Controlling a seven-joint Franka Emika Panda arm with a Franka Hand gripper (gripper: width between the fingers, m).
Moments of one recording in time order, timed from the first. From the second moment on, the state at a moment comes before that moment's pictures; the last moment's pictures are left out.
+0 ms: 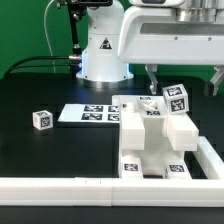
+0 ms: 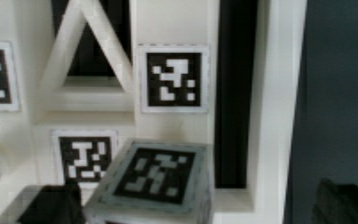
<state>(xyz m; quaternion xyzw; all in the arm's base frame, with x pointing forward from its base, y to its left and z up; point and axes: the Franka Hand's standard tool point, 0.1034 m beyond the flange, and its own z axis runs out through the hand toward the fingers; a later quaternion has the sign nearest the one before) 0.592 0.089 0.127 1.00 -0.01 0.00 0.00</state>
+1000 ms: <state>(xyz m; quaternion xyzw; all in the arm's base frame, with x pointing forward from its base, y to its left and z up) 0.592 0.090 0.127 0.97 -0.23 0.00 0.00</state>
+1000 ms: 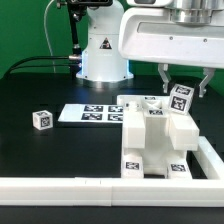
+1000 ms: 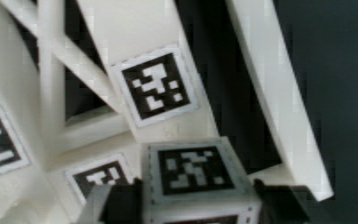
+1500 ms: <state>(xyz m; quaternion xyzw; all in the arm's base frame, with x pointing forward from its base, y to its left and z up) 0.595 0.090 0.127 0.91 -0.41 0.00 -0.01</state>
